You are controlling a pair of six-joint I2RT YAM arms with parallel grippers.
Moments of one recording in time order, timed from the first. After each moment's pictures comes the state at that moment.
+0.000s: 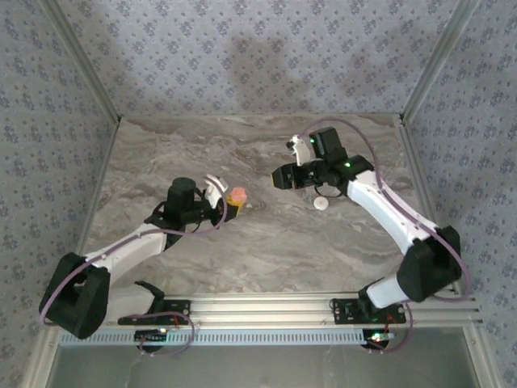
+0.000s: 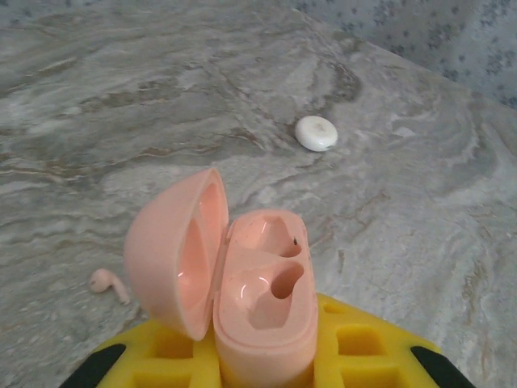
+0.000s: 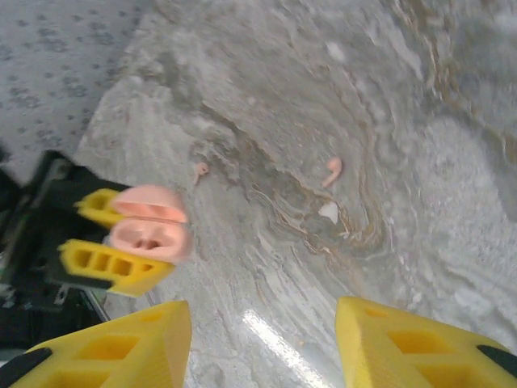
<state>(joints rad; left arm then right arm) -0.49 1.19 0.54 0.20 0.54 0.03 0.48 1.49 1.28 -0.63 -0.50 0.27</state>
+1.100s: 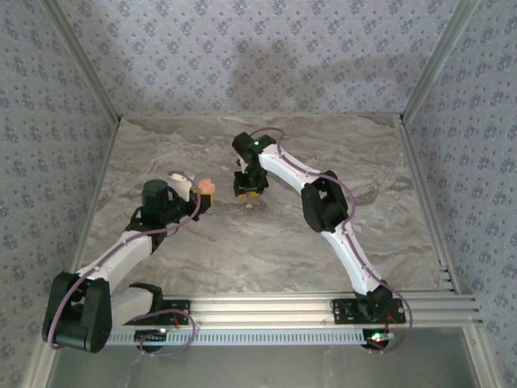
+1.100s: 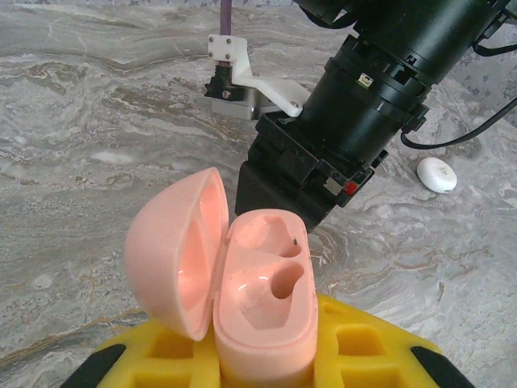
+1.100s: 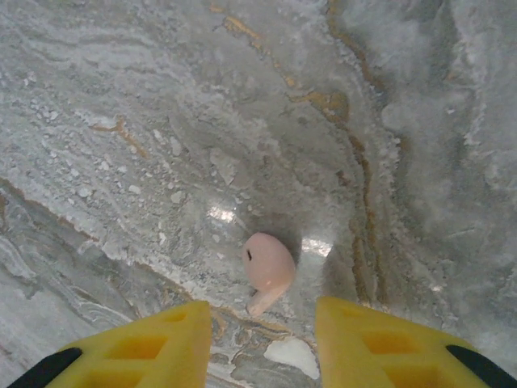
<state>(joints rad) -0.24 1.12 0.47 0.19 0.51 -0.11 0.67 2.51 2.28 -1.17 -0.26 0.43</state>
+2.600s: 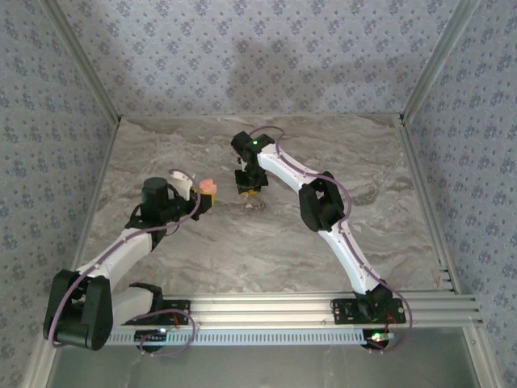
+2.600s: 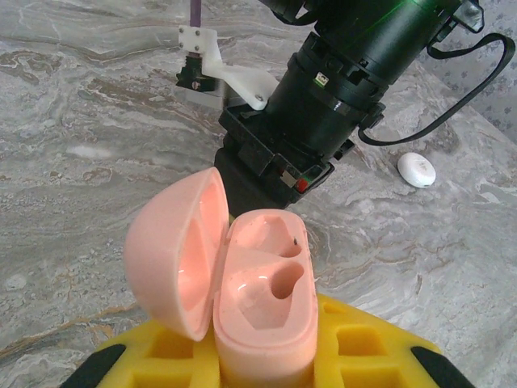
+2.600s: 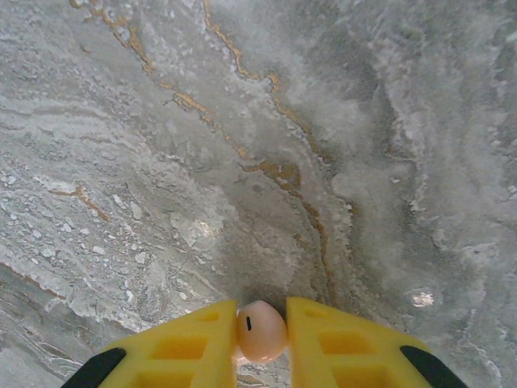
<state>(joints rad) -0.22 1.13 0.50 0.15 0.57 -0.12 0.67 2.57 2.37 -1.20 -0.19 0.45</state>
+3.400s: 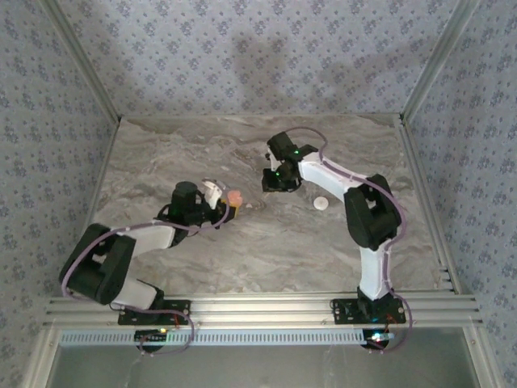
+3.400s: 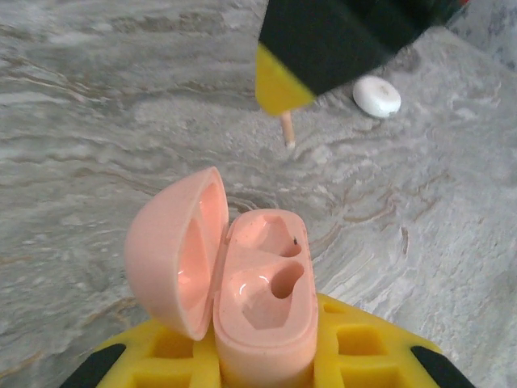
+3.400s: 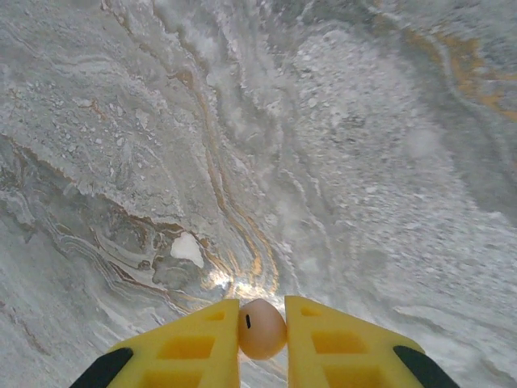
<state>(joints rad) -0.45 1.47 0.49 0.46 0.55 -0.02 0.56 1.95 1.50 -0.69 -0.22 0.40</state>
